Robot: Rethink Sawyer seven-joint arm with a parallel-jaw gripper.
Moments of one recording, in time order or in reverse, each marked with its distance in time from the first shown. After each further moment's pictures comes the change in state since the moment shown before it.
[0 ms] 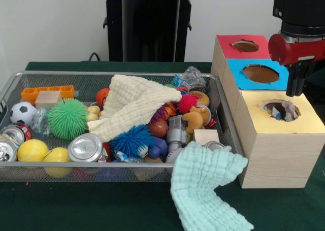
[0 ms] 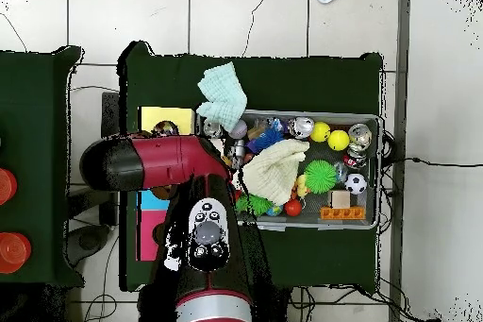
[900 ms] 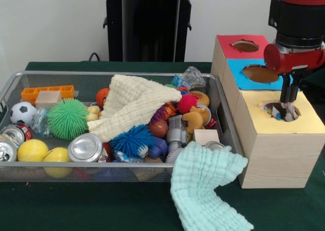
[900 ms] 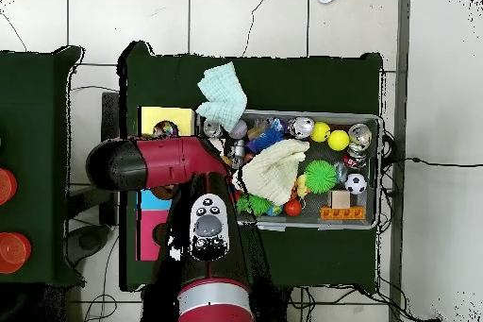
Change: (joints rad) arm 0.000 0.038 0.000 -0.005 -0.005 -0.001 0.000
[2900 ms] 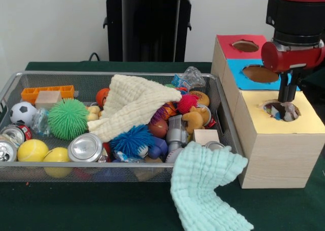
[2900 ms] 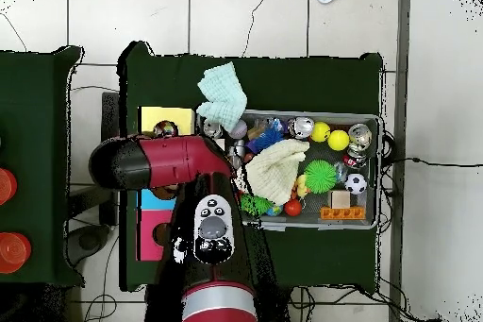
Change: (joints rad) arm -0.012 -0.014 -0.003 0.002 -0.007 -0.011 0.000
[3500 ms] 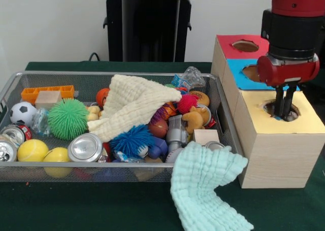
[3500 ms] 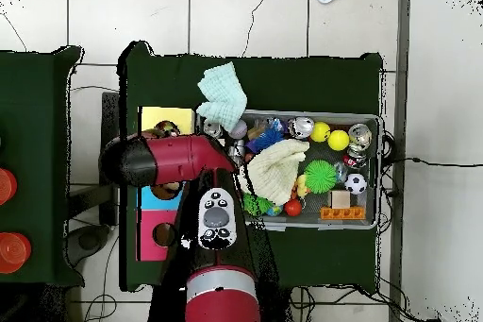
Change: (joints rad) arm -0.003 0.062 -0.003 -0.023 -0.010 -0.074 0.000
